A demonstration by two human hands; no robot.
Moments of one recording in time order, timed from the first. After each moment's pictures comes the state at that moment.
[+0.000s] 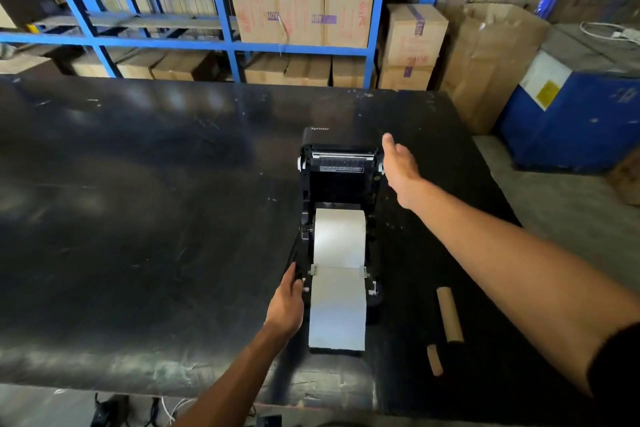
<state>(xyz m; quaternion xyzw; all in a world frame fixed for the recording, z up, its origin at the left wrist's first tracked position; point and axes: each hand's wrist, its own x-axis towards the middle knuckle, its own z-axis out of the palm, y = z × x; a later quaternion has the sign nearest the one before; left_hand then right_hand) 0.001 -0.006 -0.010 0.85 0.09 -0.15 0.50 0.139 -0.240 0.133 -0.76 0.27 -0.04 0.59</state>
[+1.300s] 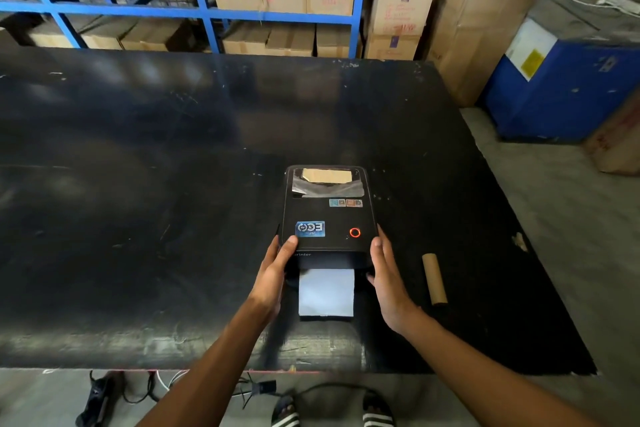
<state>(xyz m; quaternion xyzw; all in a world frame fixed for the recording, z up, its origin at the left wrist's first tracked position) 0.003 0.002 -0.019 0.60 0.10 -0.22 0.76 -0.056 -0.190 0.009 -0.69 0.17 -0.03 0.70</state>
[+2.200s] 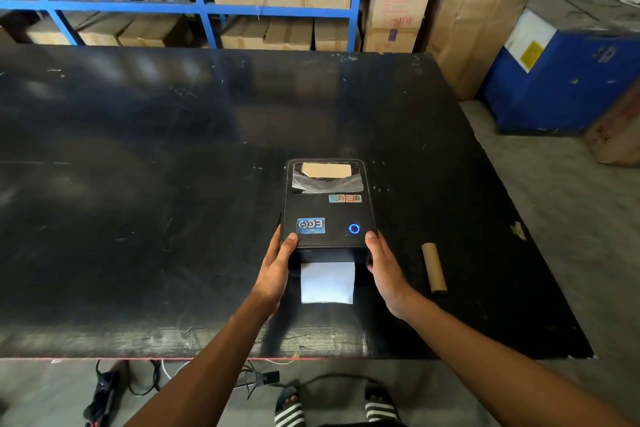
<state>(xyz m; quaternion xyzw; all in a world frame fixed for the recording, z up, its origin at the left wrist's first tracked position) 0.000 0.005 -0.039 0.65 0.06 -0.19 0.73 -0.056 -0.192 0.007 -0.69 0.20 0.01 0.70</state>
